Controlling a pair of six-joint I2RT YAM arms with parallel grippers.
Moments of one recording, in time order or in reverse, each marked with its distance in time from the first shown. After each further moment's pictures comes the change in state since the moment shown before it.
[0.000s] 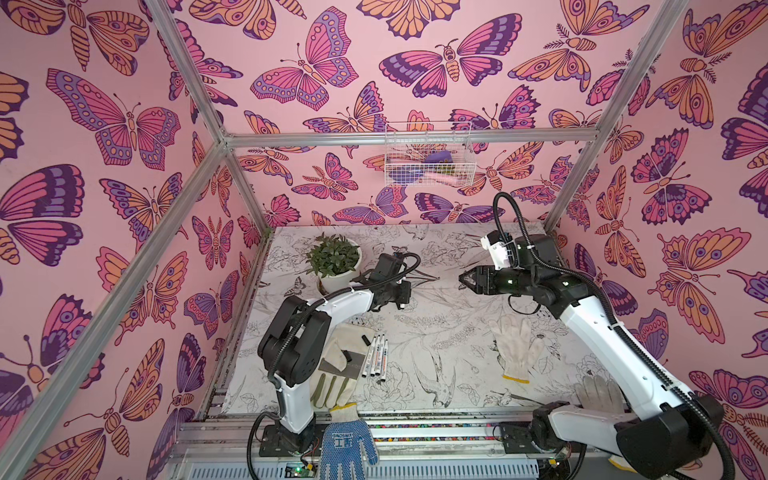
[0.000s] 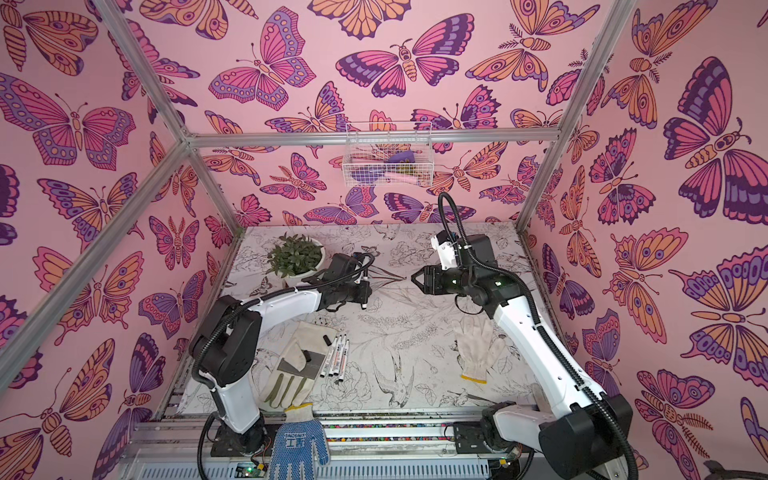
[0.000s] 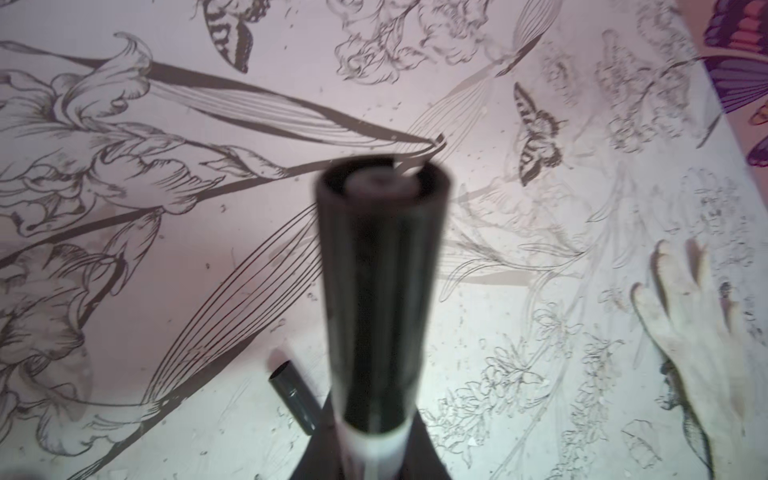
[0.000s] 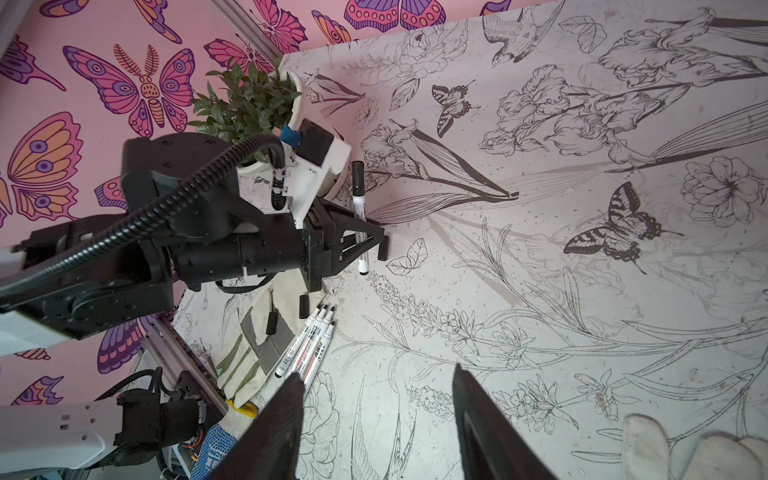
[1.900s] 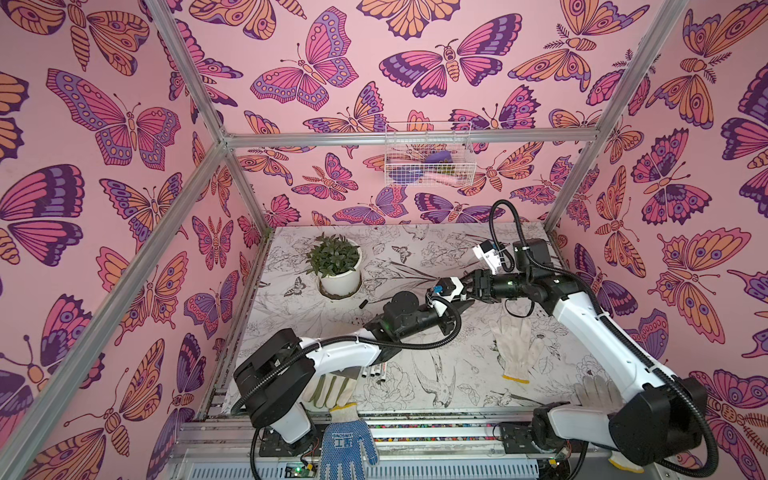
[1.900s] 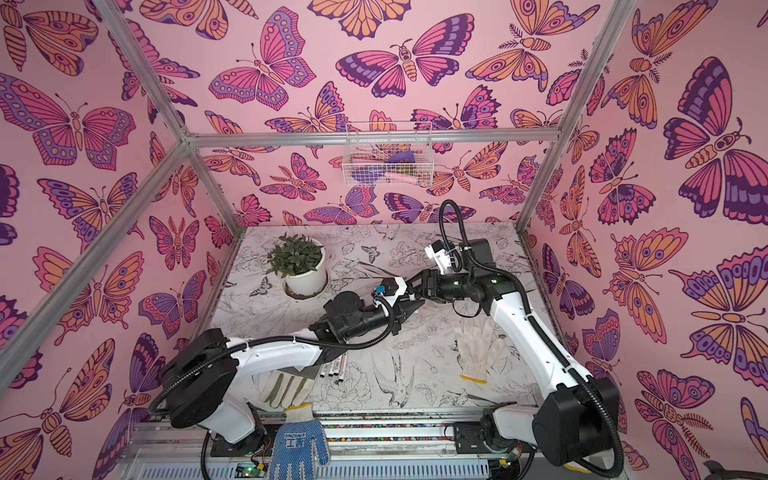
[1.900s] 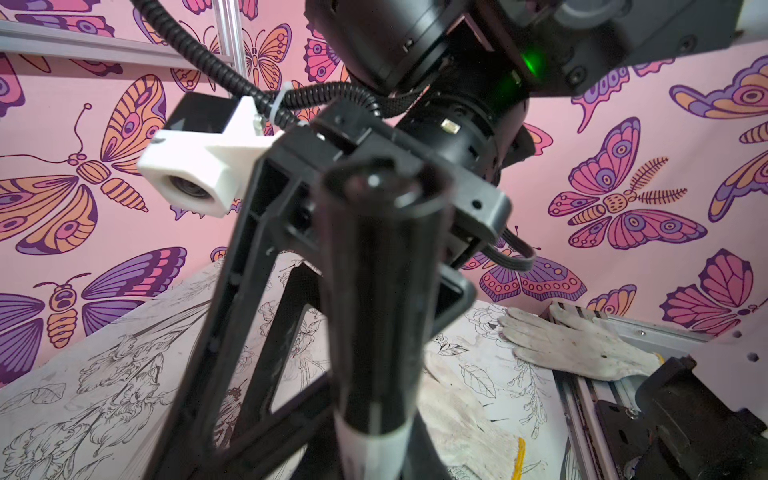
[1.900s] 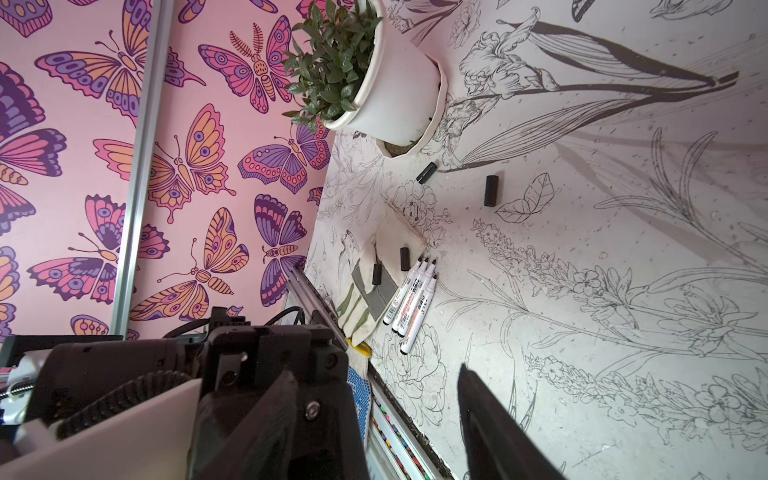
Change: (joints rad) left arm -0.379 -0.260 -0.357 1.030 0.129 0.303; right arm -0.065 0.058 -0.077 0.069 -0.409 0.149
